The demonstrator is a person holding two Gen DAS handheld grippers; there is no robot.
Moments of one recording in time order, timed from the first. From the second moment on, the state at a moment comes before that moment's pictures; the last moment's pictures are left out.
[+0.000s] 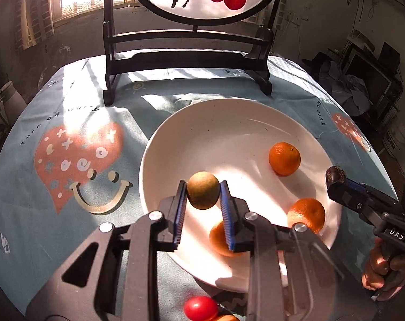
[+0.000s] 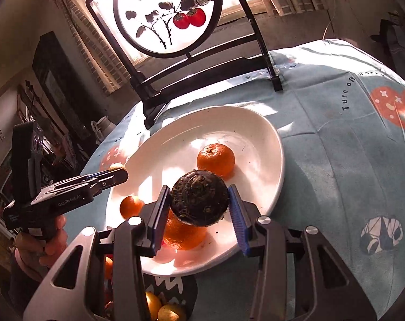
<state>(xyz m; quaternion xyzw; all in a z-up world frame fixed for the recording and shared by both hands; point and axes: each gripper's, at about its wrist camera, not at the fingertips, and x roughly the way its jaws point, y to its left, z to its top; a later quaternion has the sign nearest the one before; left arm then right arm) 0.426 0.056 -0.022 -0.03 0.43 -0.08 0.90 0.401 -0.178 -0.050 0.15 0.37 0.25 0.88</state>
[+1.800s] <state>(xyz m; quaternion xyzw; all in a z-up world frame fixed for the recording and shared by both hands) 0.220 0.070 -0.018 -0.06 0.35 -0.17 0.92 0.255 -0.179 -0.042 0.04 0.40 0.38 0.83</state>
